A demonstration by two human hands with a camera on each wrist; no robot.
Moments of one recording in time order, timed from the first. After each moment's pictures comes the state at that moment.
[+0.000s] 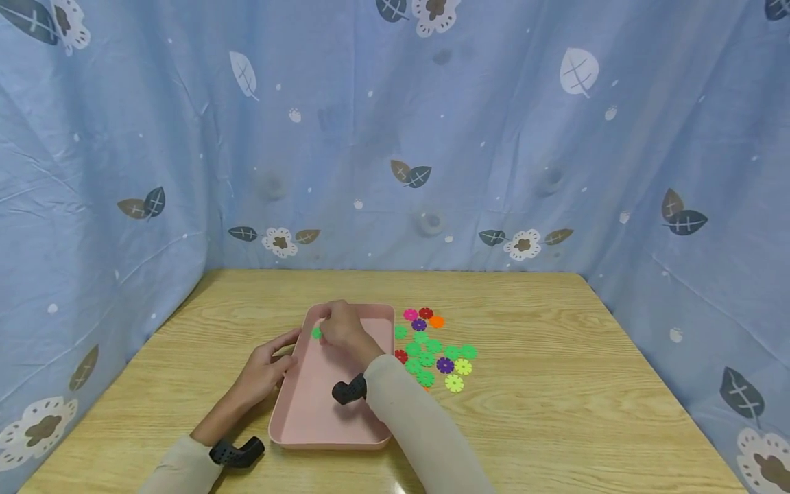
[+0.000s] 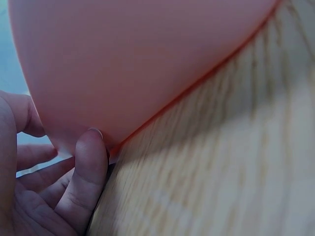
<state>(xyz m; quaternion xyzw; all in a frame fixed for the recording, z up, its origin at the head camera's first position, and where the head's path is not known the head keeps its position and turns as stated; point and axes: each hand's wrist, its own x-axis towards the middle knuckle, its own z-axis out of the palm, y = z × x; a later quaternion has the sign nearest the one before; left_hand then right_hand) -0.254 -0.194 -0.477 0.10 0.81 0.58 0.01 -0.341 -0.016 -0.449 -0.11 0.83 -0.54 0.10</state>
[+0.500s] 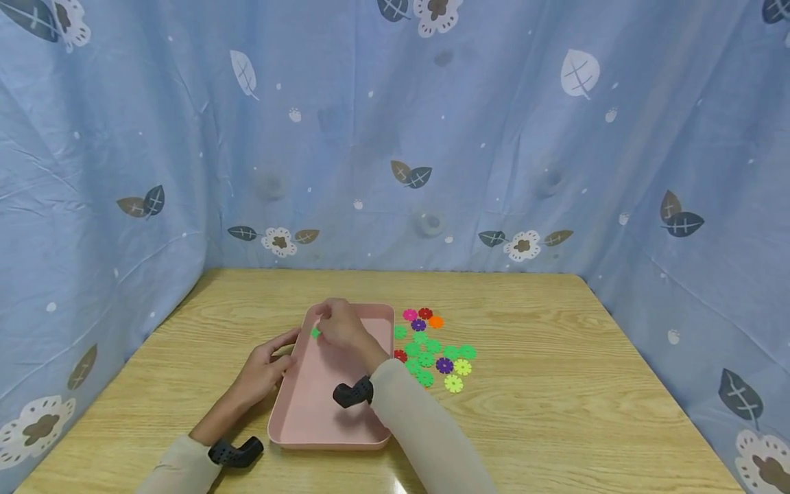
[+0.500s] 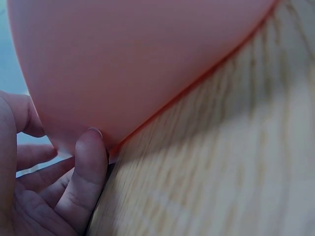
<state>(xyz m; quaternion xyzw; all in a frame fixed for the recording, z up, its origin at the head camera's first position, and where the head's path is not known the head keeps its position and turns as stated) -0.253 -0.195 -0.476 0.10 0.80 0.59 0.02 -0.329 -0.008 -0.435 -0.14 0.82 -0.55 0.10</state>
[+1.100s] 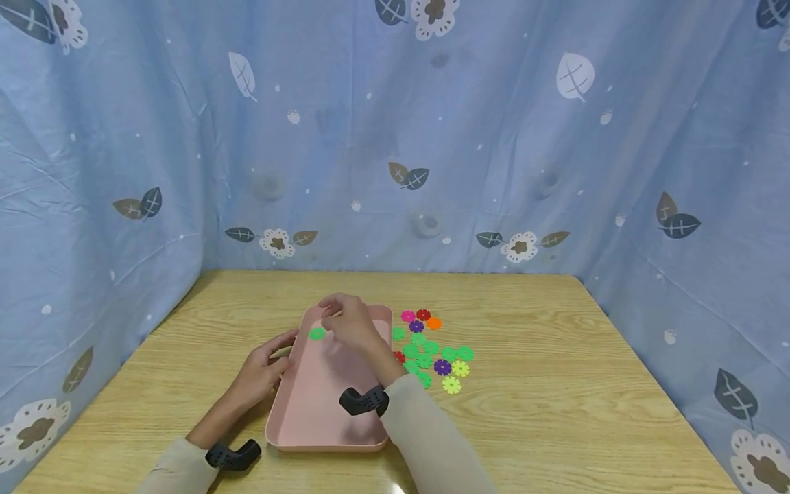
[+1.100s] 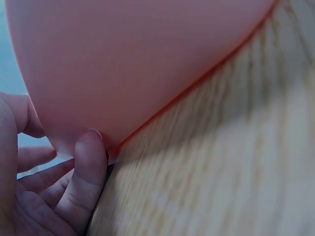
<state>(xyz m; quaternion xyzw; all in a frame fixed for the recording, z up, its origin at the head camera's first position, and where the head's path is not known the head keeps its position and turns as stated) -0.254 -0.193 -0.477 0.10 0.82 0.57 0.00 -0.303 0.019 -0.411 -0.17 0.78 -0.59 0.05</state>
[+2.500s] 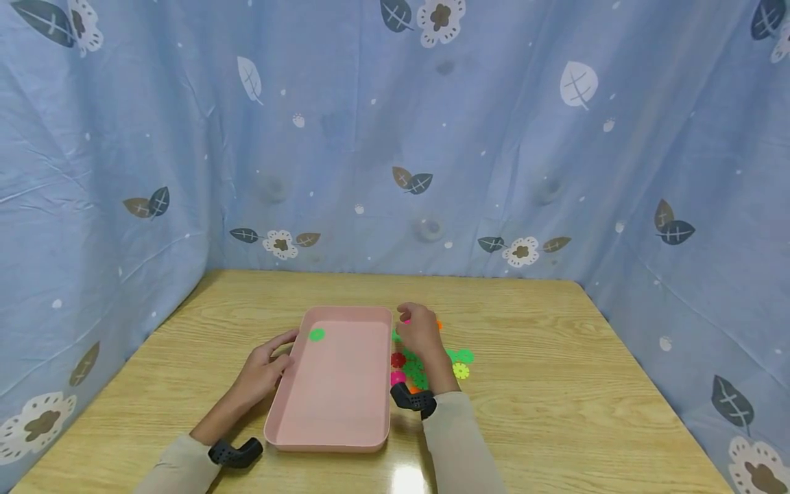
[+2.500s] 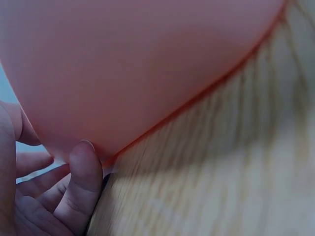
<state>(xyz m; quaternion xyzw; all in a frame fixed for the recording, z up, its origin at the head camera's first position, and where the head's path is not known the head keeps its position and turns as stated) -0.251 -0.195 -0.476 0.09 0.80 0.59 -0.01 -0.311 0.121 -0.440 -0.05 0.88 -0.47 -0.05</state>
